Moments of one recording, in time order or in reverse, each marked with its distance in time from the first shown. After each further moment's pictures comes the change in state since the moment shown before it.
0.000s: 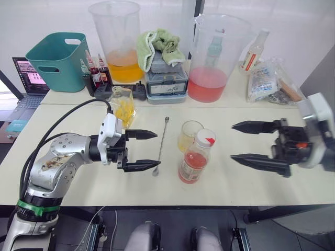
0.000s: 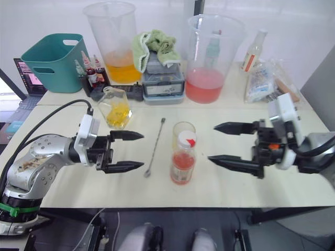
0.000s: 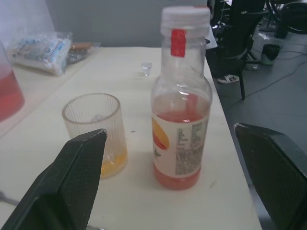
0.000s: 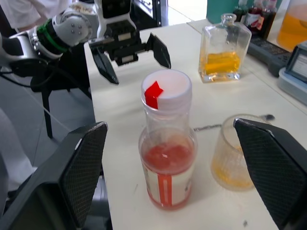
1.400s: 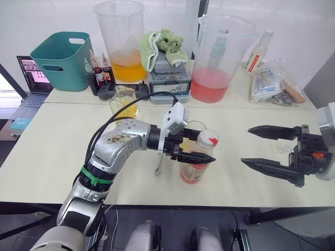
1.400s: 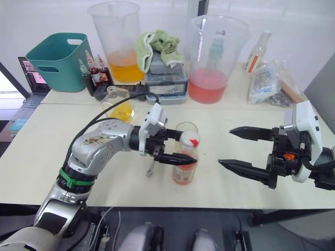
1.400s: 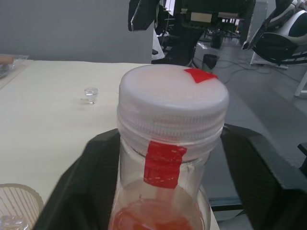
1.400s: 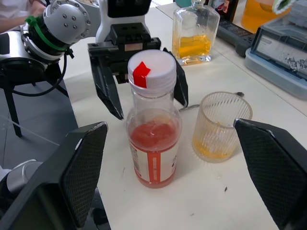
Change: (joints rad) left arm -0.332 -0.333 -0.294 0.110 0.106 0.223 0.059; right arm 0.194 0.016 -0.177 -0.178 0.078 0.051 -0.187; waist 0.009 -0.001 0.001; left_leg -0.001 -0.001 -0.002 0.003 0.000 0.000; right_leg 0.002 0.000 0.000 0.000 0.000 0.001
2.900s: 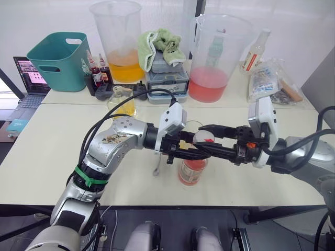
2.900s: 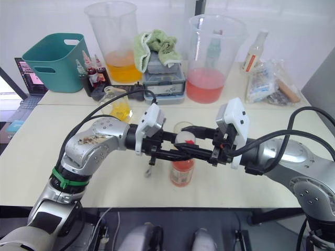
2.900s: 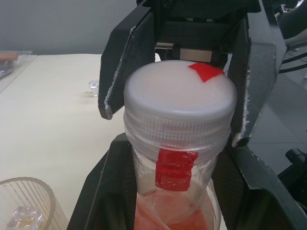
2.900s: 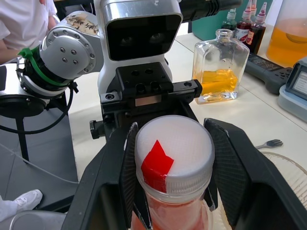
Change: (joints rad) left arm 0.004 0.057 -0.003 -0.052 0.015 0.001 0.009; right arm -0.341 0.189 0.492 -0.053 0.003 -0.026 -0.370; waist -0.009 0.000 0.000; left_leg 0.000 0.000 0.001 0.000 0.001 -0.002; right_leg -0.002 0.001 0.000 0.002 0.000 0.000
